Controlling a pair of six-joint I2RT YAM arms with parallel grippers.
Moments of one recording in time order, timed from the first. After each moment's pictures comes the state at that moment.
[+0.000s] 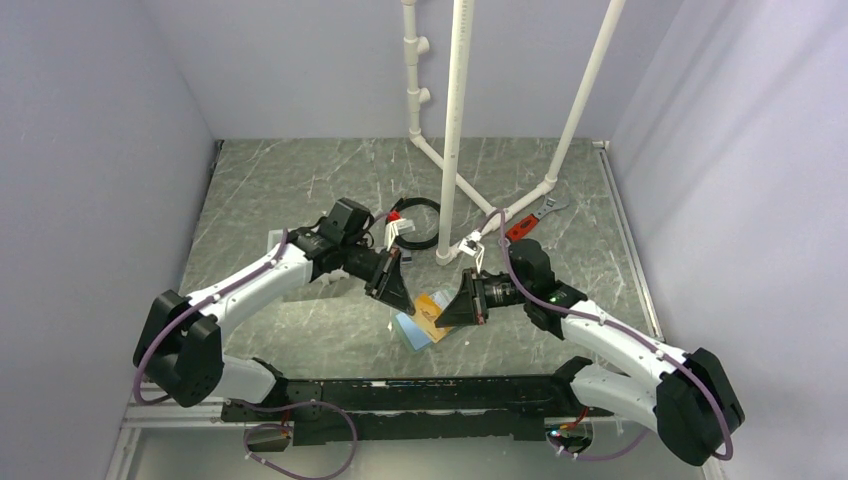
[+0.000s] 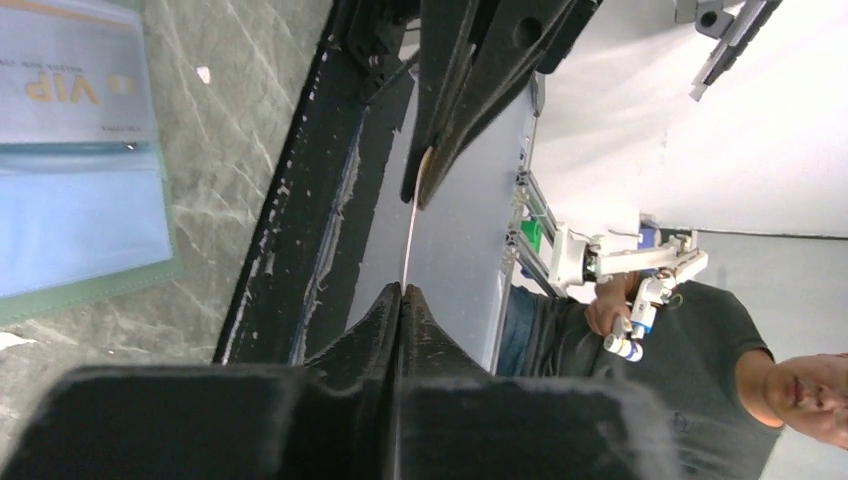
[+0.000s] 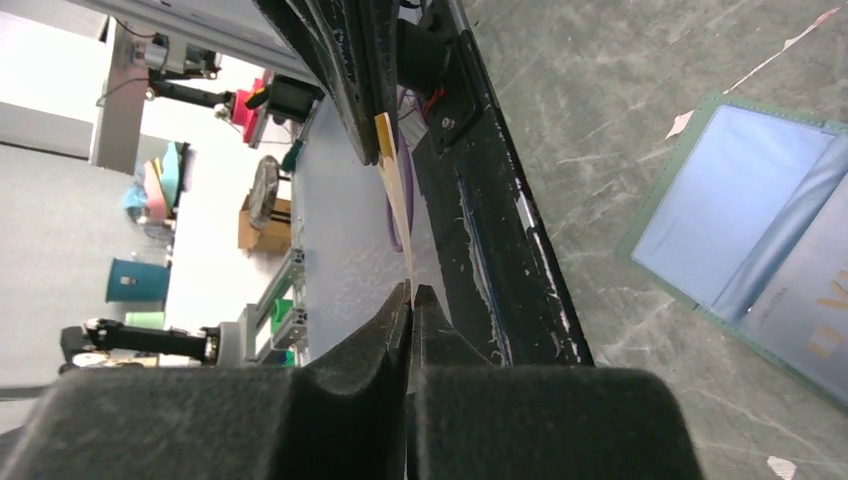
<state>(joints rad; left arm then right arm) -0.60 1.37 0.96 -0.50 1.10 -0.32 0.60 1.02 0.48 0.12 -0.98 0.65</state>
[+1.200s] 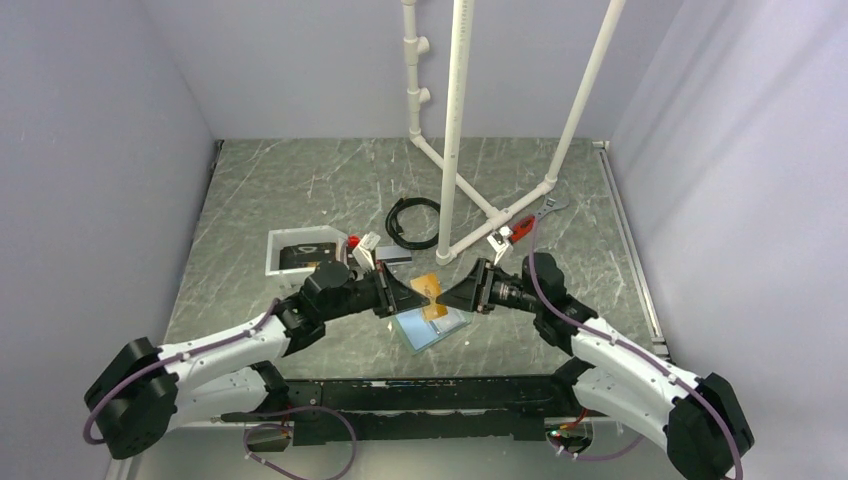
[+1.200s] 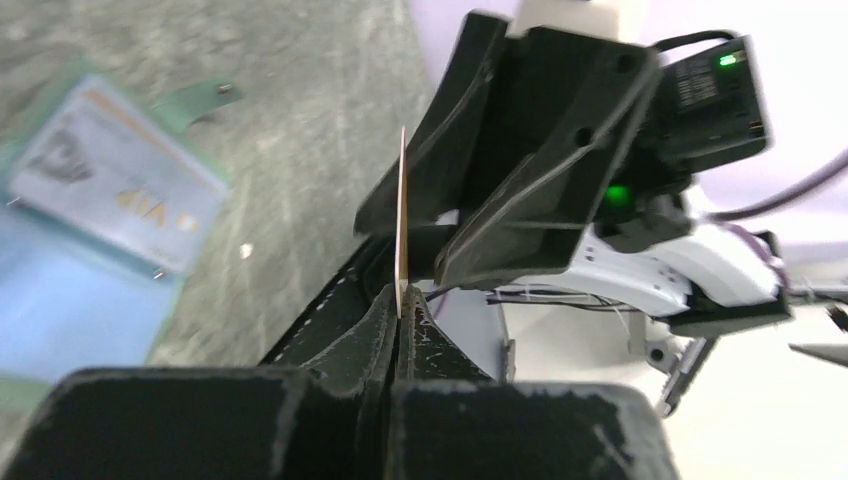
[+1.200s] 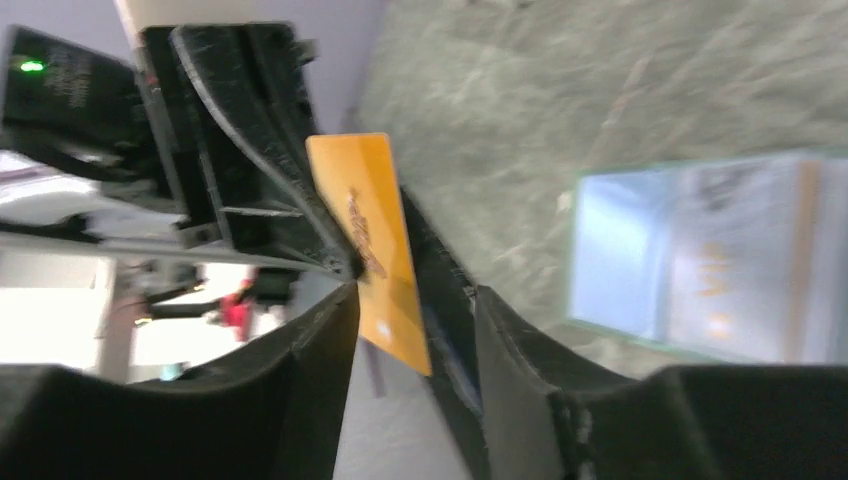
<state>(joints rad) -0.84 1.06 0.43 0.47 0.33 -1.14 0.59 0.85 0.33 0.30 -0.62 1.00</state>
